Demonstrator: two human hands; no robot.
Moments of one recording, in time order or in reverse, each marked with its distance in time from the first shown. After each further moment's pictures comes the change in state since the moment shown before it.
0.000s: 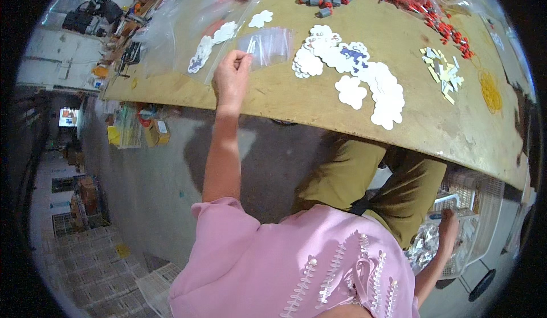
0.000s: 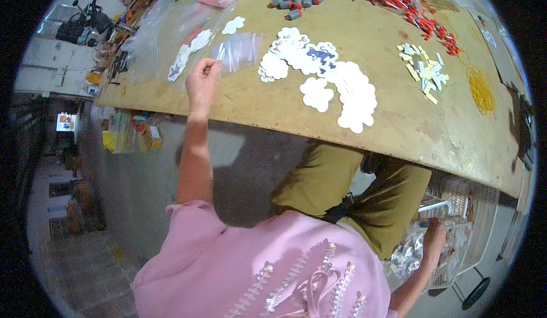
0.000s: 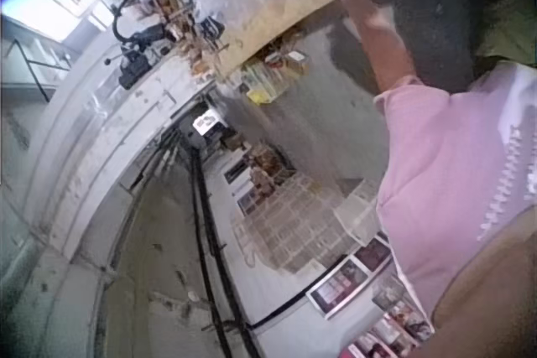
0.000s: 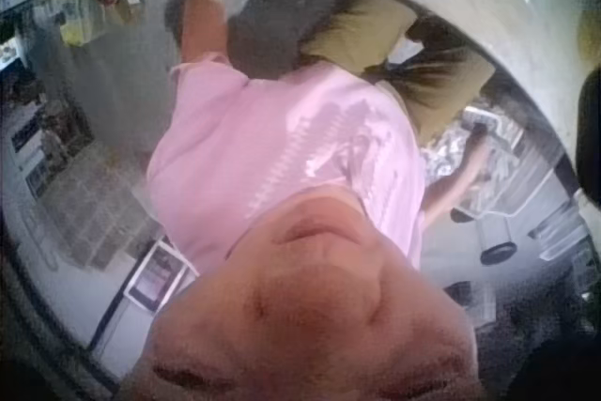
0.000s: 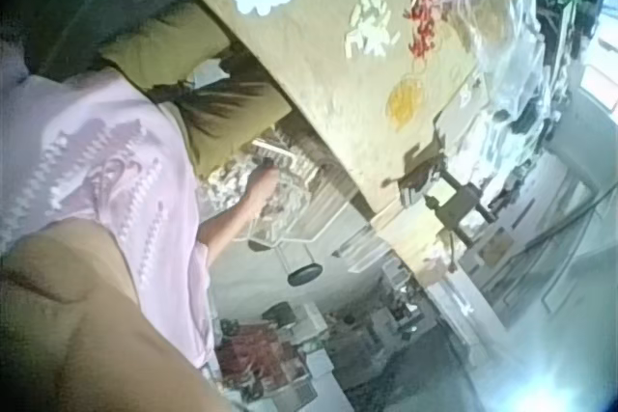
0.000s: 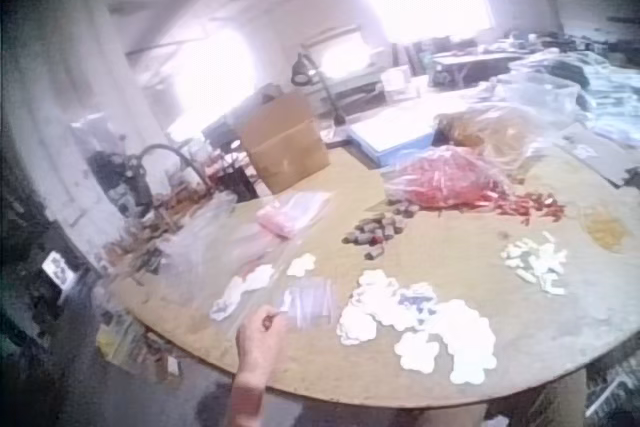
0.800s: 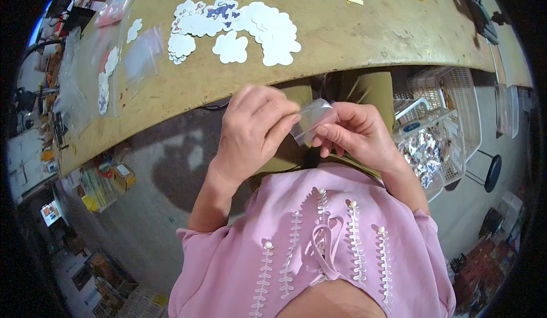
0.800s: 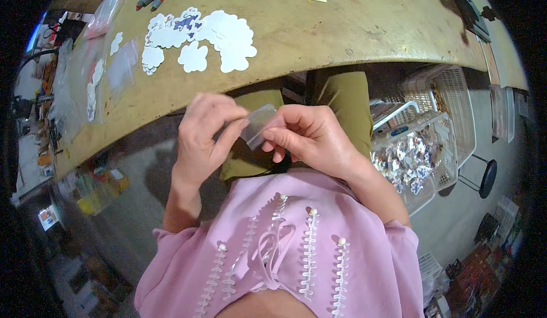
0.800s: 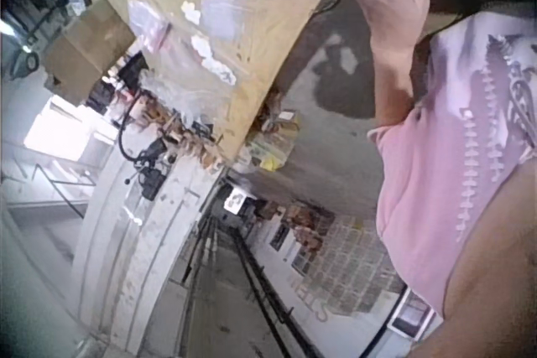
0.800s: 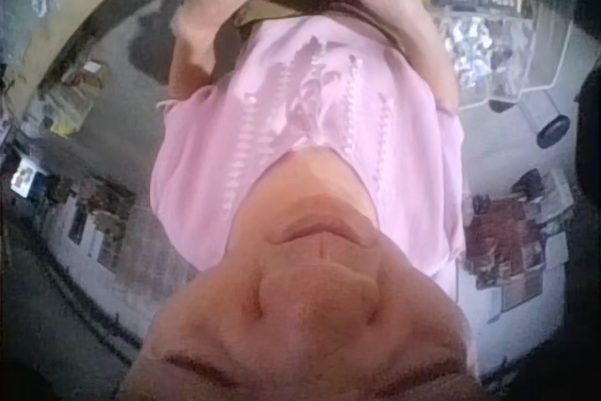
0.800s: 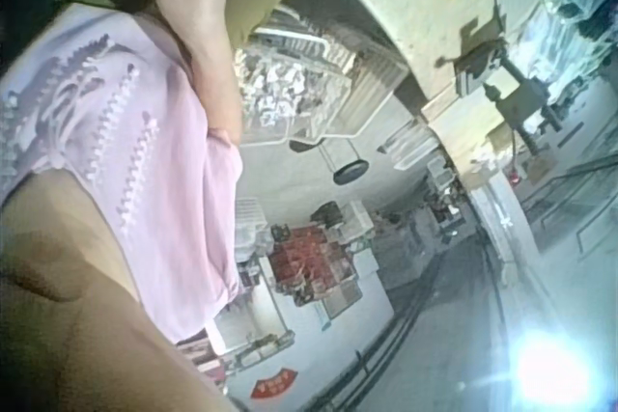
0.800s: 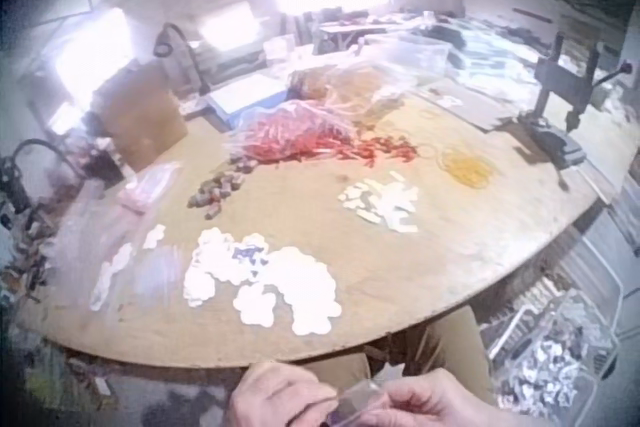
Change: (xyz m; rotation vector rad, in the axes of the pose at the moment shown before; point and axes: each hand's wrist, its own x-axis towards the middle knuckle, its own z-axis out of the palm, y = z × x) left_hand -0.173 0.180 0.015 -0.364 -0.625 0.747; right_hand -0.021 -0.297 -0.085 1.310 -0.624 -0.272
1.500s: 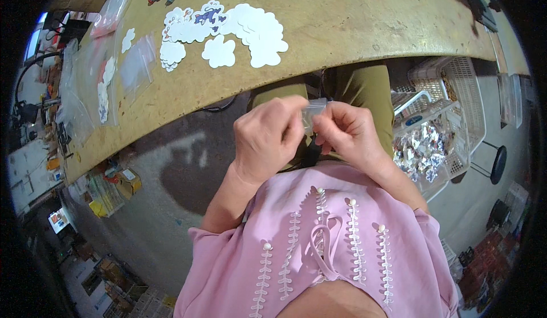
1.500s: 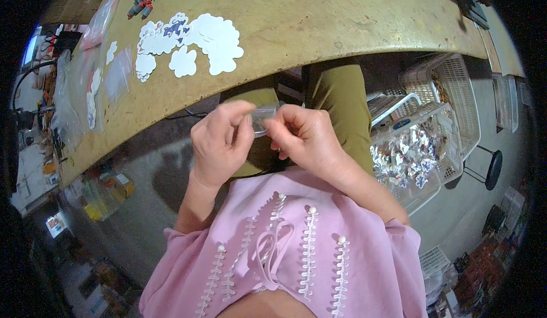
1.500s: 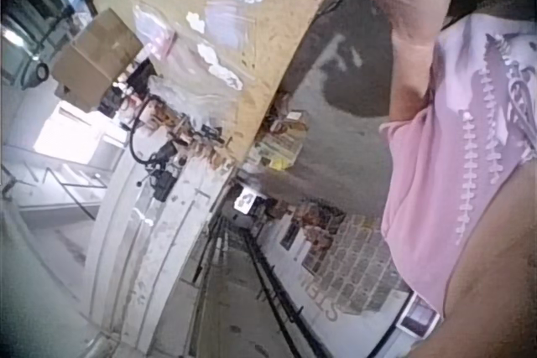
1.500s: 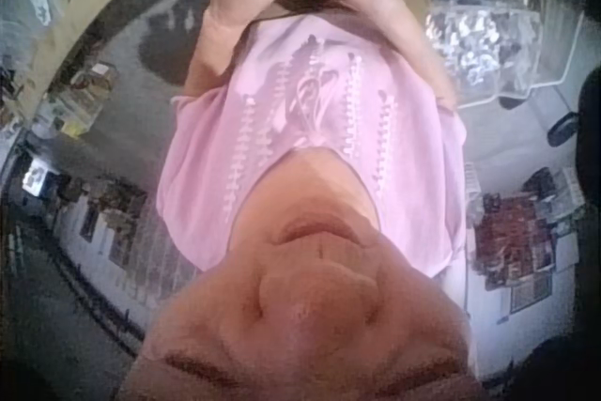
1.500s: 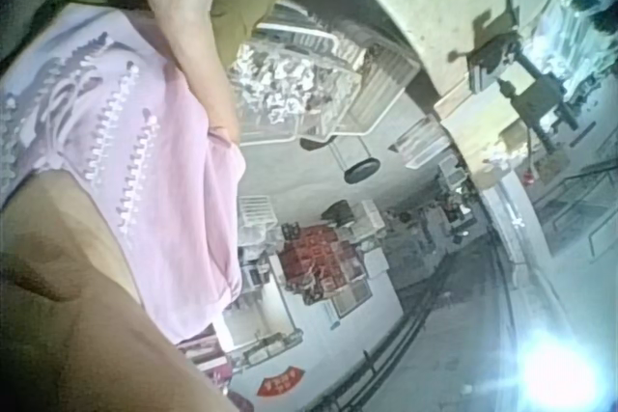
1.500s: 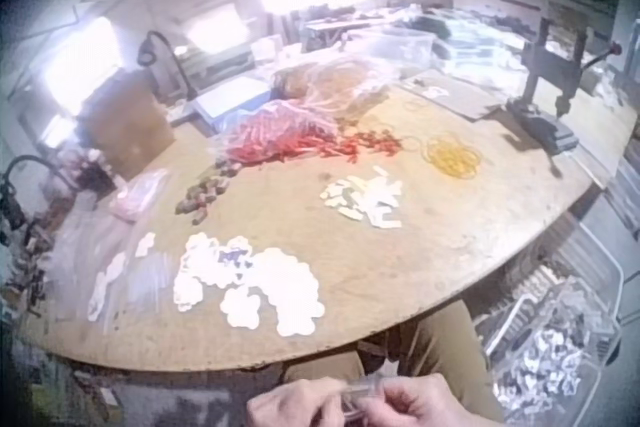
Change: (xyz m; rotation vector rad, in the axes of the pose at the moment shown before) left_hand -0.003 0.017 0.042 0.001 0.078 -0.113; right_hand 0.001 0.029 0.009 -0.104 0.285 -0.060
